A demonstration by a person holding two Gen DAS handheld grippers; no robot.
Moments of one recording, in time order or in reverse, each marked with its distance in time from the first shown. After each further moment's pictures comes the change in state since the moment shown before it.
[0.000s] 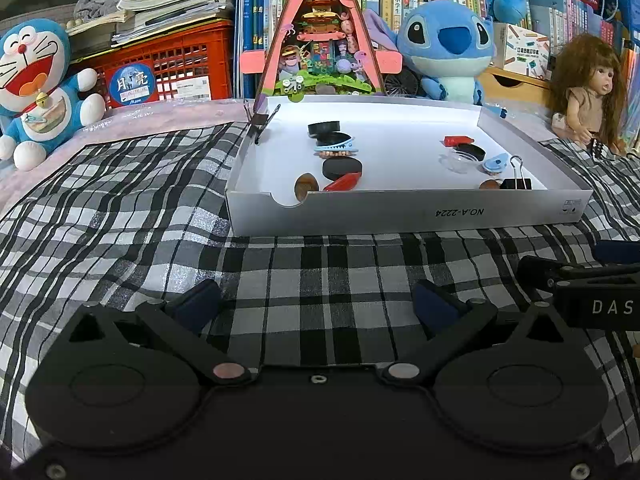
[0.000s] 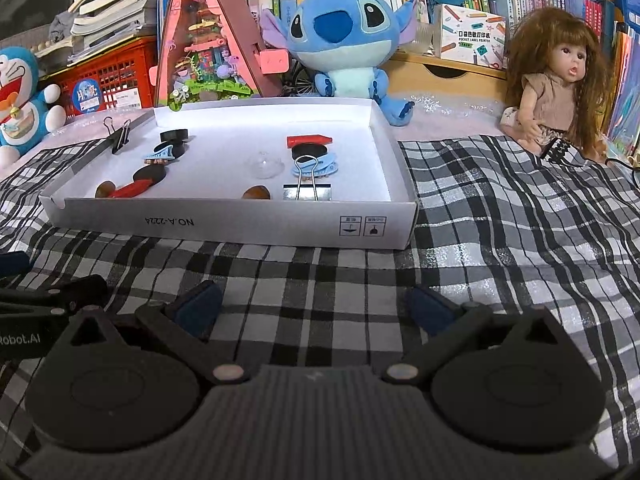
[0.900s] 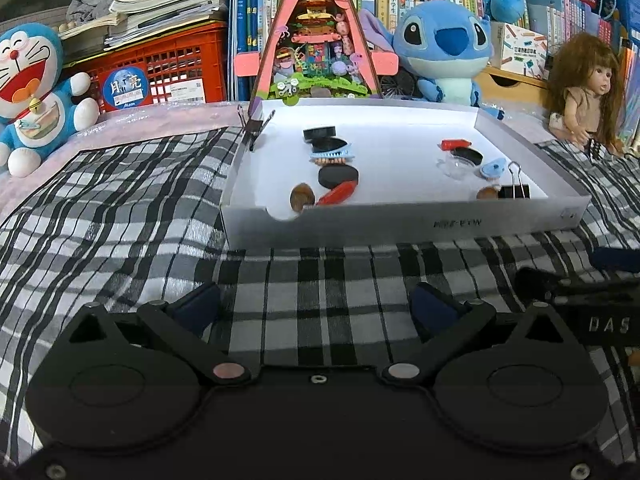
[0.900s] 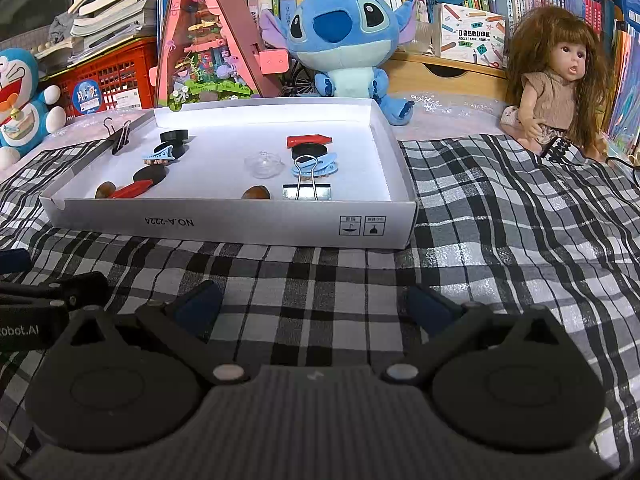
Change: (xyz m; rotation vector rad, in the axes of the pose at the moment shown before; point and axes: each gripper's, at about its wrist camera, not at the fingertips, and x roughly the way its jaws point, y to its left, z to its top) left arm 0.002 -0.001 0.012 0.007 0.006 -0.008; right arm 0.000 0.000 -0.001 0.002 0.000 0.001
